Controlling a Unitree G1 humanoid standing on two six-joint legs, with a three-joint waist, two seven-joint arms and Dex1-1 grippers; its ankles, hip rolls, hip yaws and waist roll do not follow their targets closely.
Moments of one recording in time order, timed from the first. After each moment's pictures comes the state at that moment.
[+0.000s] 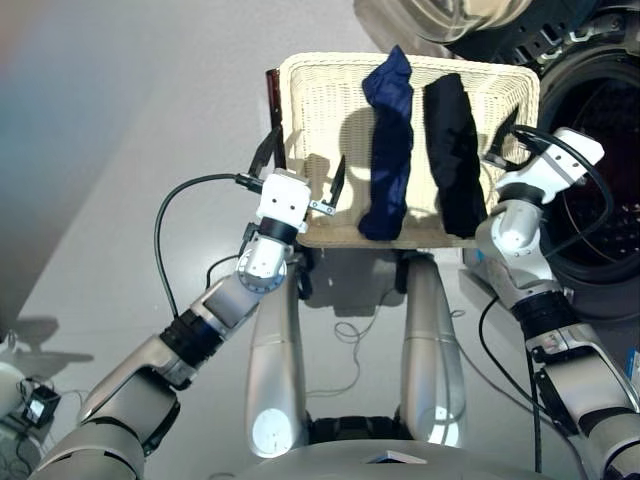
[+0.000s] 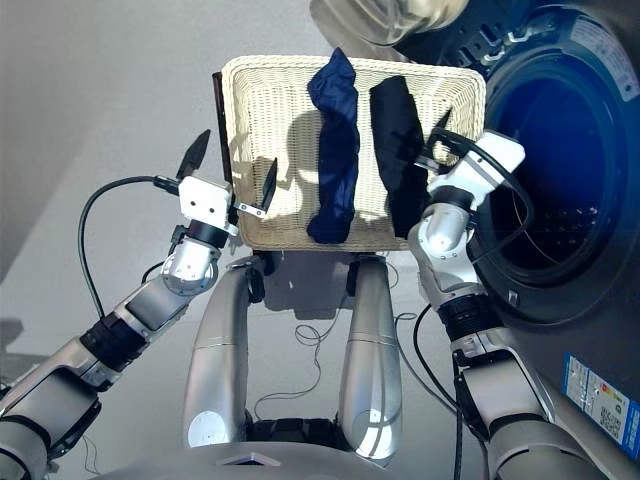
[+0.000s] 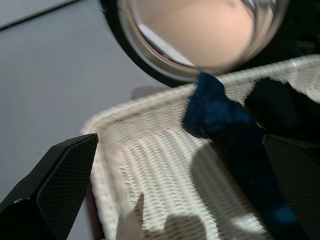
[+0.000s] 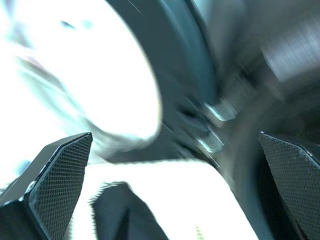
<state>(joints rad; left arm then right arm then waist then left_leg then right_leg) -0.63 0.46 -0.67 0.28 -0.20 -0.31 0.42 -0.65 -0.51 0.40 0.18 0.32 -0.42 -0.58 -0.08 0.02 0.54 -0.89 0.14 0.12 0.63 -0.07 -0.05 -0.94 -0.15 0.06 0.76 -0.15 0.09</state>
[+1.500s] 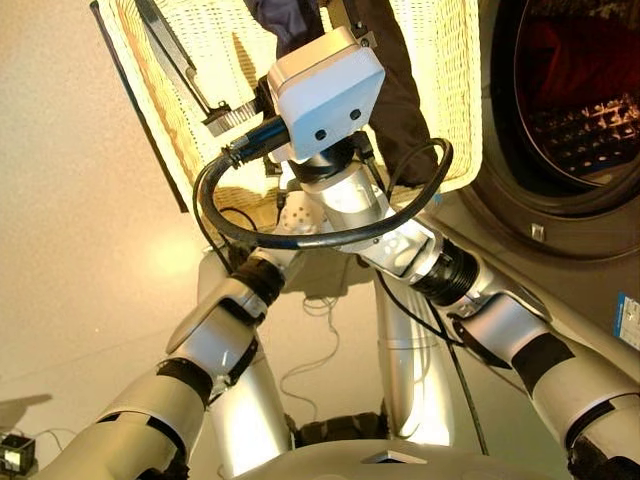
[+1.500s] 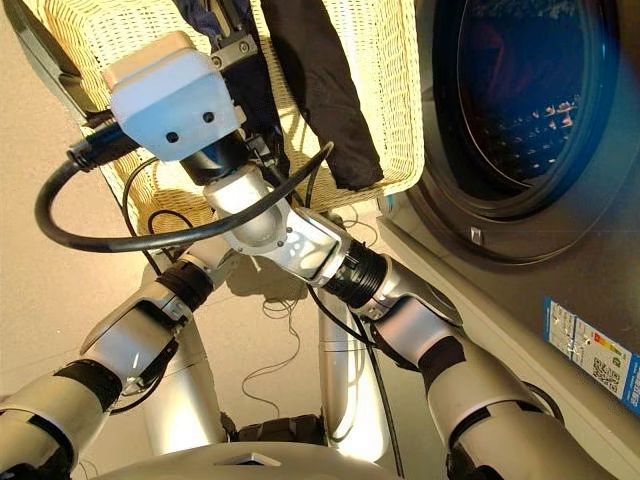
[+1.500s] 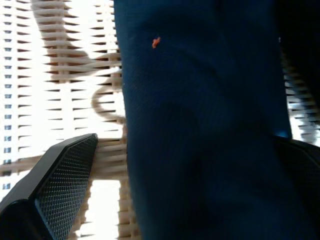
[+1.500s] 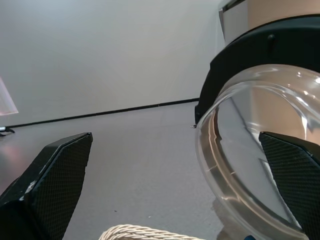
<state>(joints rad) -0.91 0.16 -0.58 0.79 -0.50 -0.33 0.56 -1.08 -0.14 0.75 0.02 0.15 -0.33 -0.49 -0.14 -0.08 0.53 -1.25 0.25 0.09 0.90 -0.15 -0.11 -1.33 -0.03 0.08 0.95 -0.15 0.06</state>
